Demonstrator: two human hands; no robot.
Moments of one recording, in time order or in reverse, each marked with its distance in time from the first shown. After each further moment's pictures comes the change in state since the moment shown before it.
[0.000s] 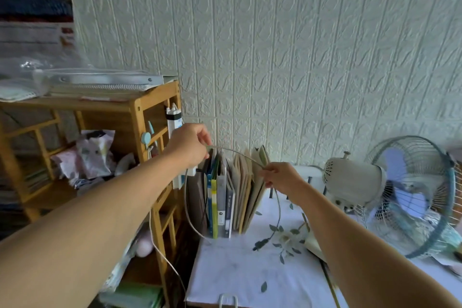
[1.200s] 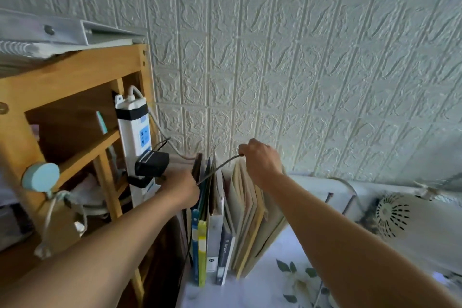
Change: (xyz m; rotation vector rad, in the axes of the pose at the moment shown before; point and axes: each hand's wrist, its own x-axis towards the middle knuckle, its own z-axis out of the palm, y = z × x) left_hand 0.174 -0.142 0.156 0.373 -0.379 -0.344; right_hand 0.240 0.000 0.067 -0.939 0.217 -0.420
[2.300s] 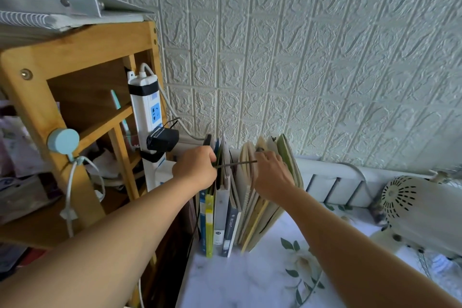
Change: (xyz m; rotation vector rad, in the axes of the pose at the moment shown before) left_hand -0.015 0.005 0.014 -0.111 0.228 0.128; right_hand -0.063 0.004 0.025 0.194 -0.236 0.153
